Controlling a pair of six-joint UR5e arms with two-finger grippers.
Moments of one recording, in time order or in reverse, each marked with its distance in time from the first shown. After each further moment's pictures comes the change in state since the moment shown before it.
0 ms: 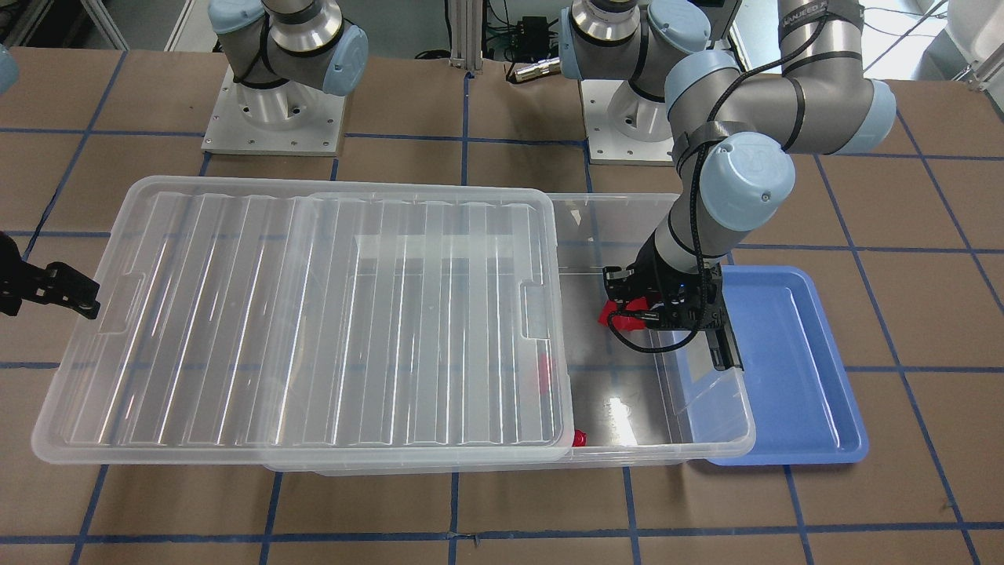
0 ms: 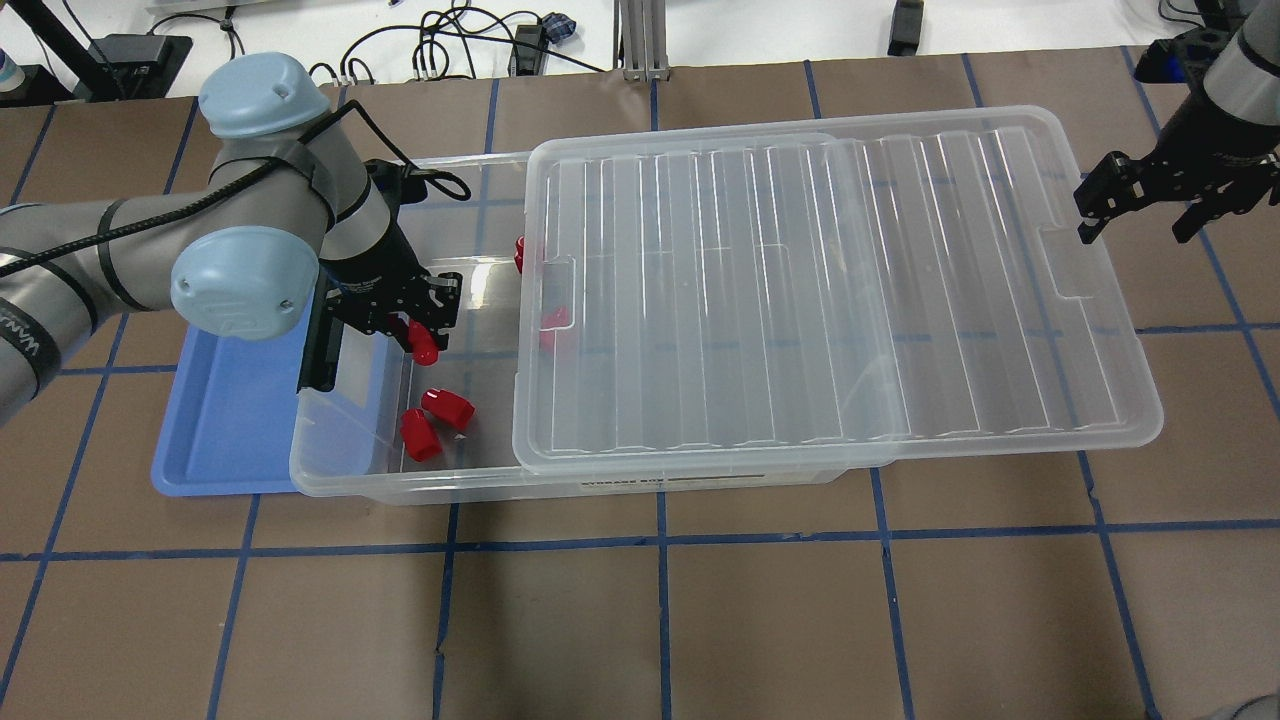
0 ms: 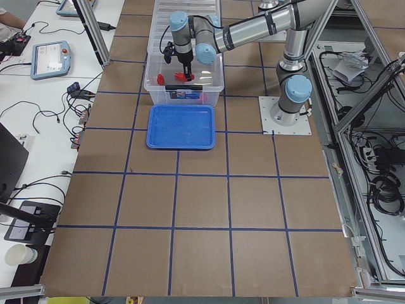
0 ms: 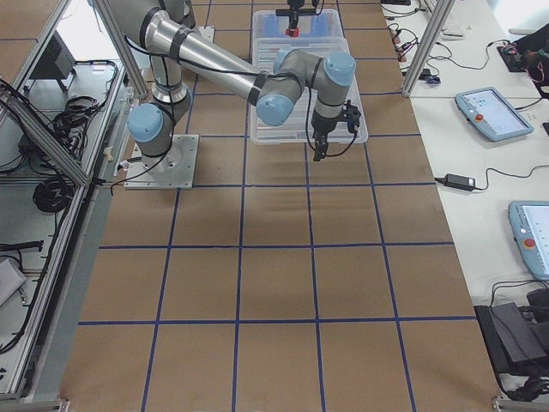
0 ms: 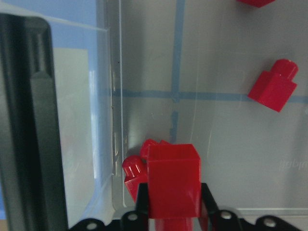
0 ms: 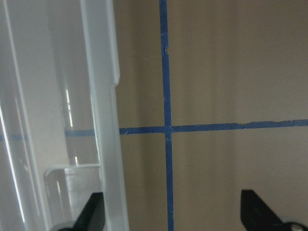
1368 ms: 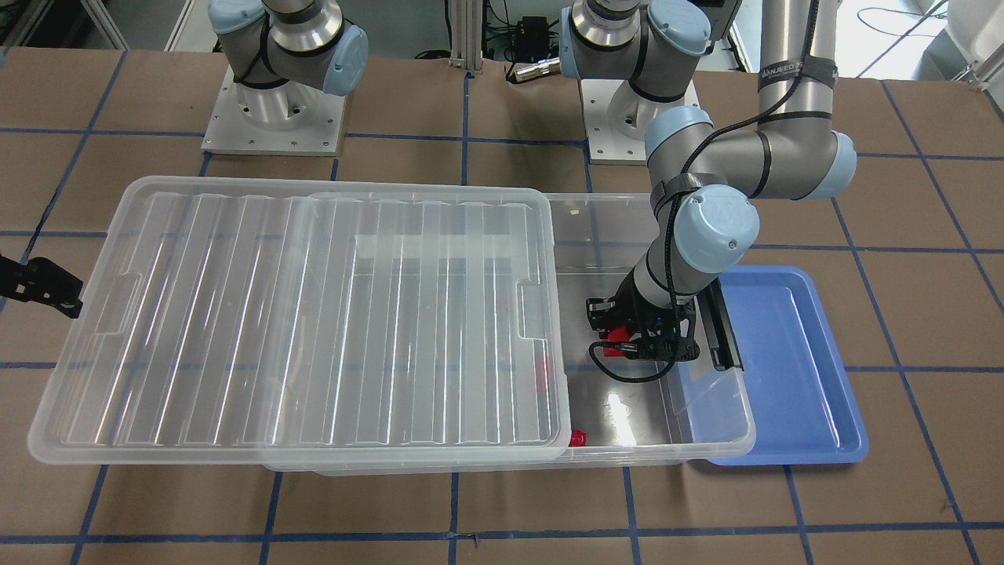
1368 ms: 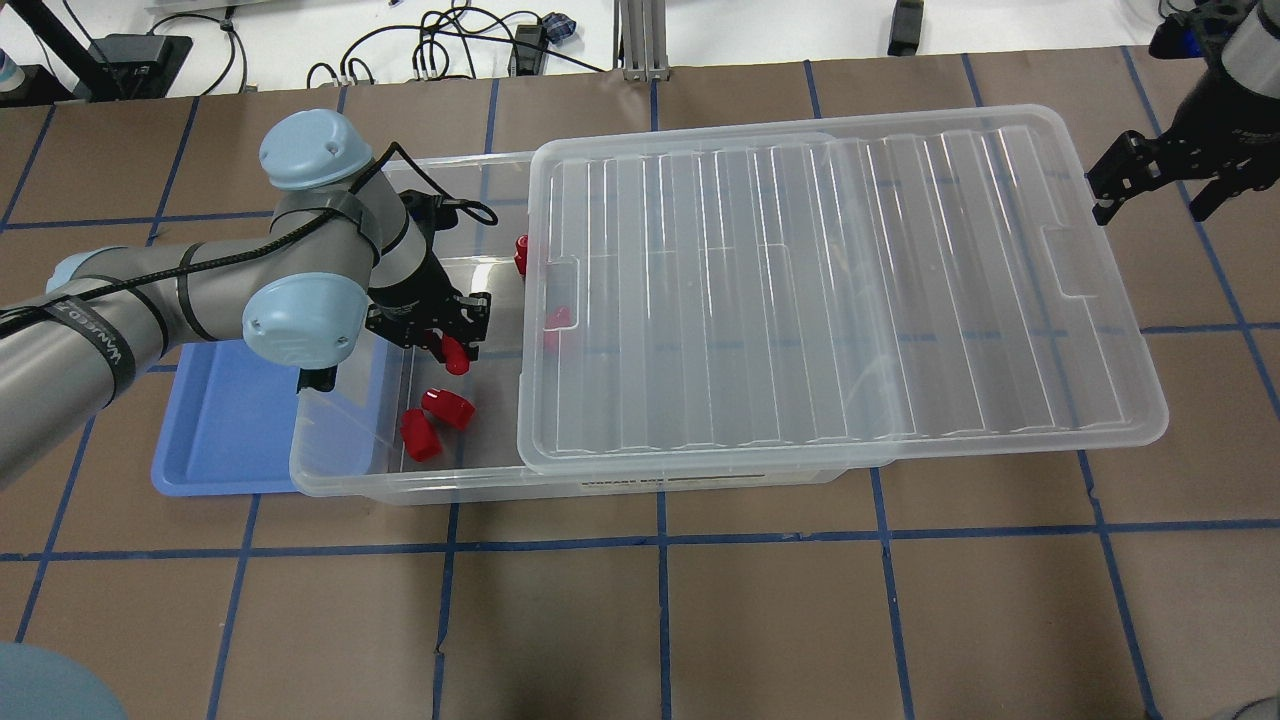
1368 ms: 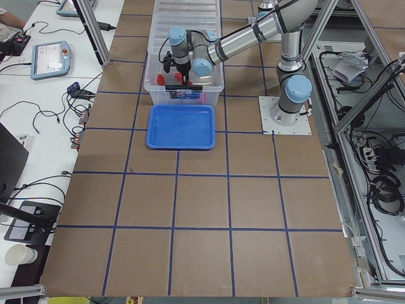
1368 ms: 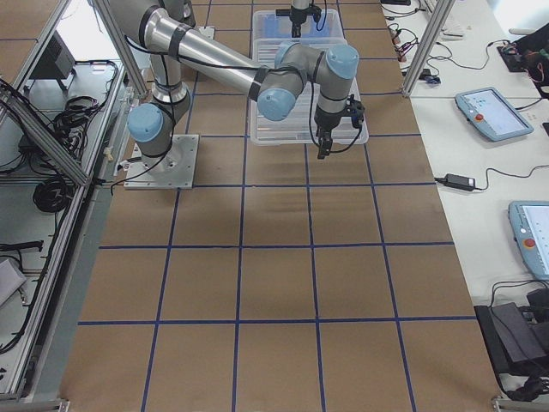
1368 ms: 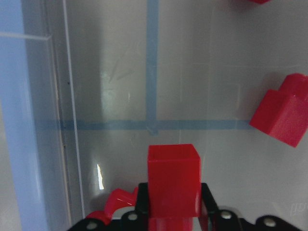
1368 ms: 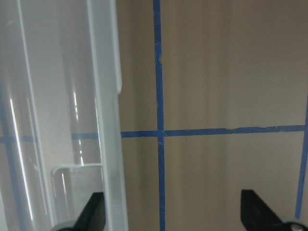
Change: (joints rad) left arm -0.010 -0.097 -0.058 0.188 -0.027 -0.004; right arm 0.003 -0.004 -0.040 0.015 -0.013 -0.010
